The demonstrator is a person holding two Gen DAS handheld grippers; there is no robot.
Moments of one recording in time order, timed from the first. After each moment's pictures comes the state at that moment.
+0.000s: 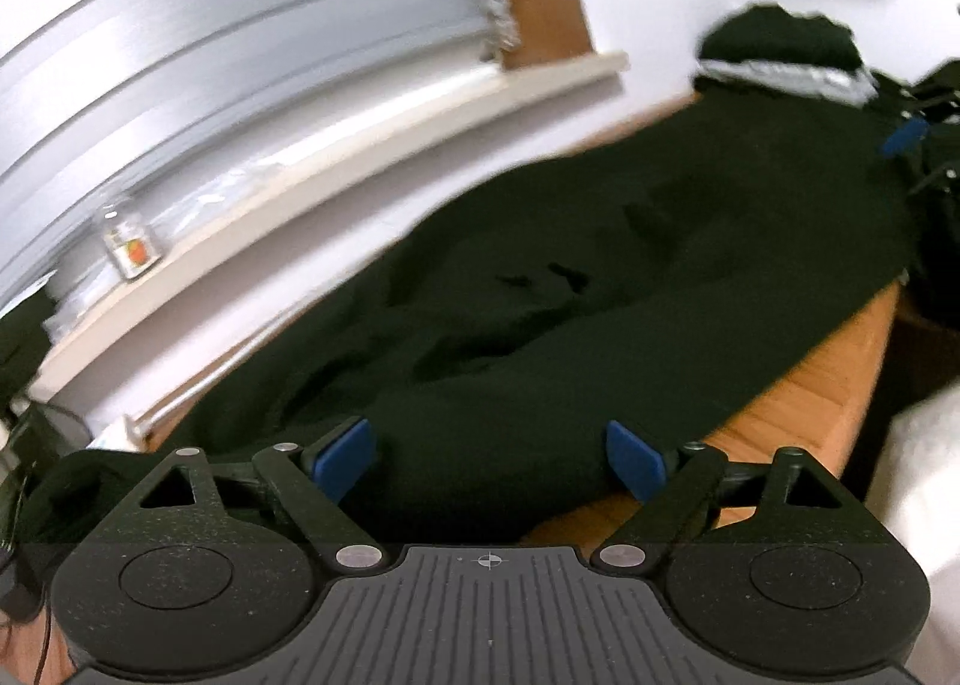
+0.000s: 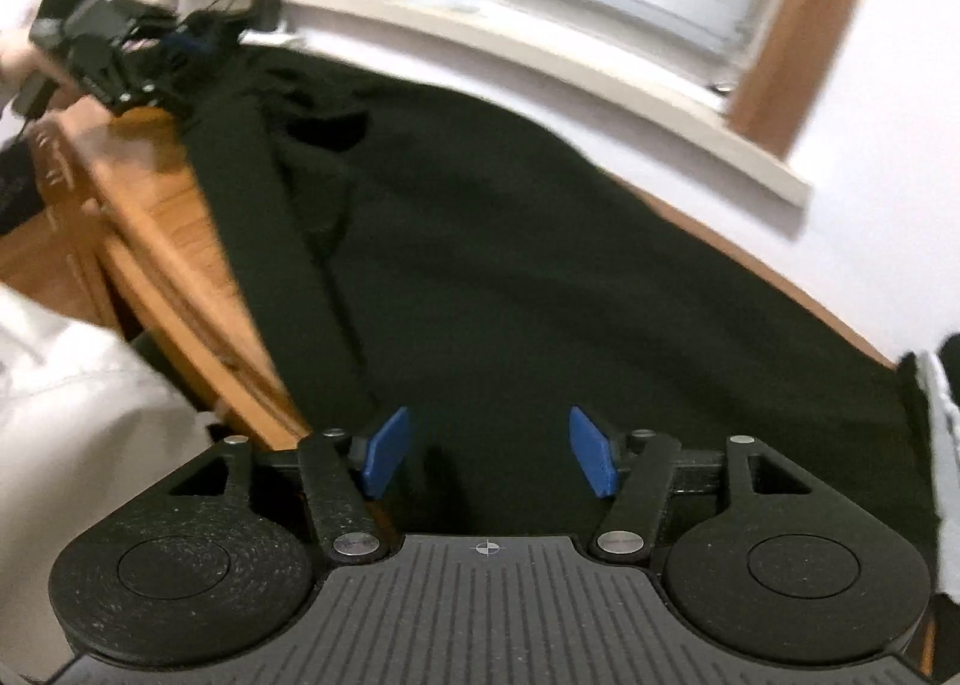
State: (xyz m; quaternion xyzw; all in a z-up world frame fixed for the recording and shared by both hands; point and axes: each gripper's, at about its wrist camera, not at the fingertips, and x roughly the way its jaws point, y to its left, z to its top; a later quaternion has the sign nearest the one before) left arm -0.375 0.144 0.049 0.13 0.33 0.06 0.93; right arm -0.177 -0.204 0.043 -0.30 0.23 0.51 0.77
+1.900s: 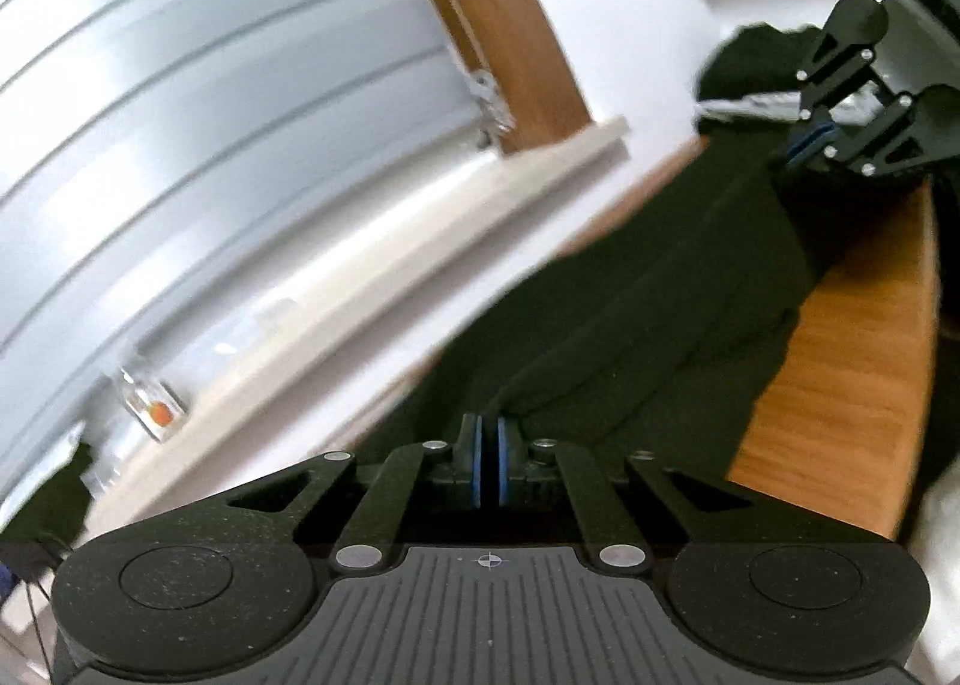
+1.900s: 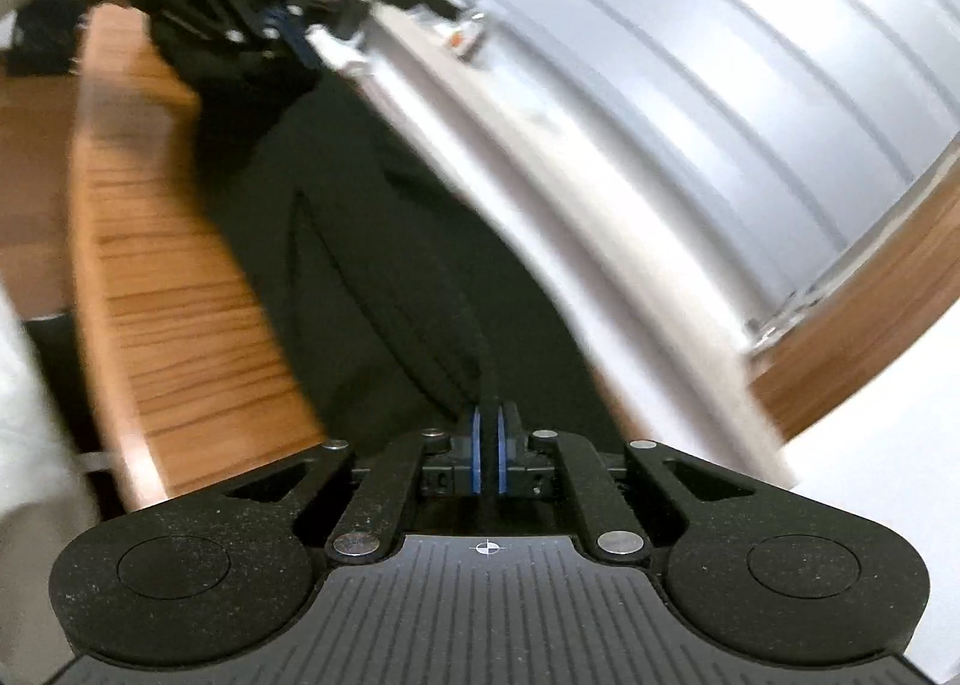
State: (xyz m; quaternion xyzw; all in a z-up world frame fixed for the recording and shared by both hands) left arm -0.338 0.118 0.102 0.21 0.26 0.10 0.94; right arm -0.172 -0.093 0.089 -0.45 0.02 0.51 0.74
